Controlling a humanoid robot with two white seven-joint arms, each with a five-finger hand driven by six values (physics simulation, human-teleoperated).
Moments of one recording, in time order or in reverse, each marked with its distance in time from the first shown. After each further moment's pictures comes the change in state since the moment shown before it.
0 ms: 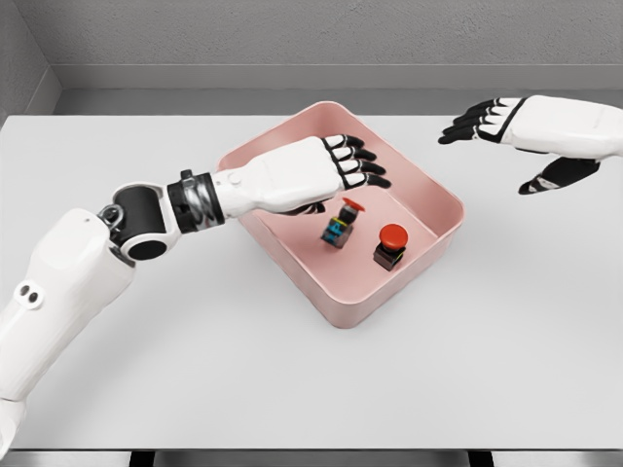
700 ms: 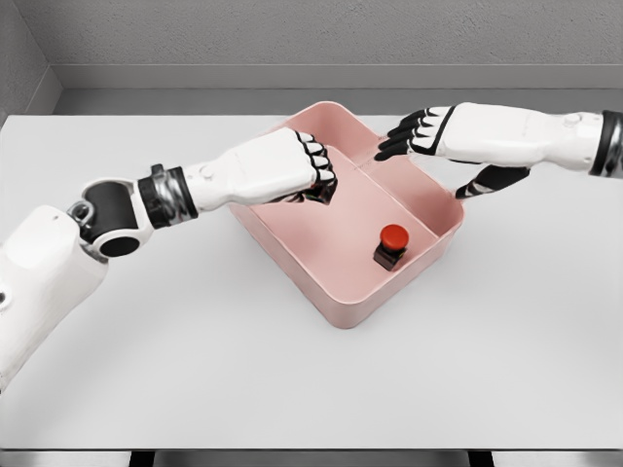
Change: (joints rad) left arm 0.005 0.057 0.016 -0.007 0.003 0.000 0.009; right arm -0.026 0.134 0.015 -0.034 0.048 0.000 0.002
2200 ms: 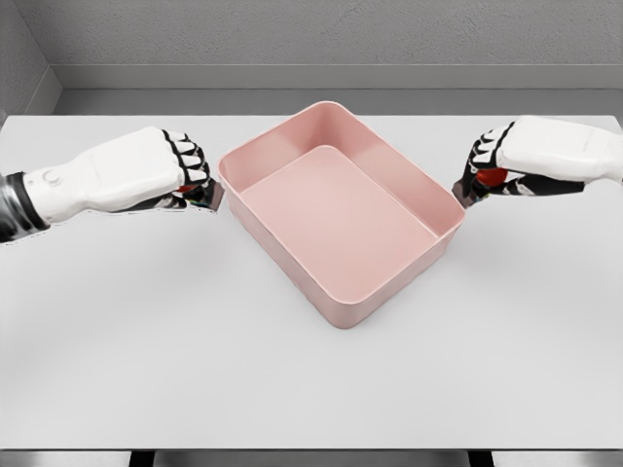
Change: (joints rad) left arm 0.112 0.459 0.096 -0.219 0.279 0.000 0.021; right arm 0.095 -0.137 -0.026 -0.014 0.007 0.000 -0.070
